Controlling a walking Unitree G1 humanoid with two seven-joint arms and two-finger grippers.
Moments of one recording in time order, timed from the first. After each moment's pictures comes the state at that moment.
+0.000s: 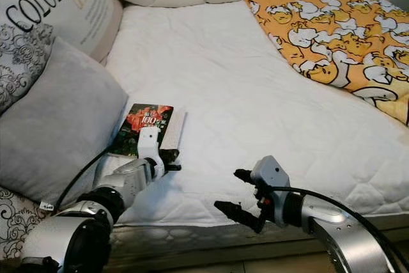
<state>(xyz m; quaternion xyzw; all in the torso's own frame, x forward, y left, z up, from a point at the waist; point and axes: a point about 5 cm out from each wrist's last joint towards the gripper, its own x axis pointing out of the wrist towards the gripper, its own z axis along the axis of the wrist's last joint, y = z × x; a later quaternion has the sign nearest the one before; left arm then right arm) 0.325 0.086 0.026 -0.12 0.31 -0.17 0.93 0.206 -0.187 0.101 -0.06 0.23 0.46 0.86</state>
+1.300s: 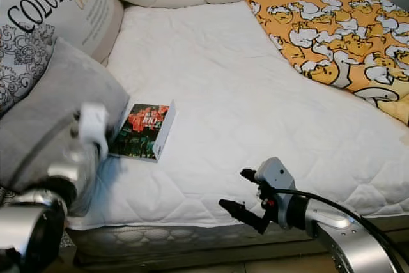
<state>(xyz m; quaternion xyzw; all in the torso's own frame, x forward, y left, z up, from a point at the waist) 0.340 0.204 0.046 0.12 0.26 0.01 0.96 0.203 -0.190 0.103 -0.07 0.22 0.43 0.87</state>
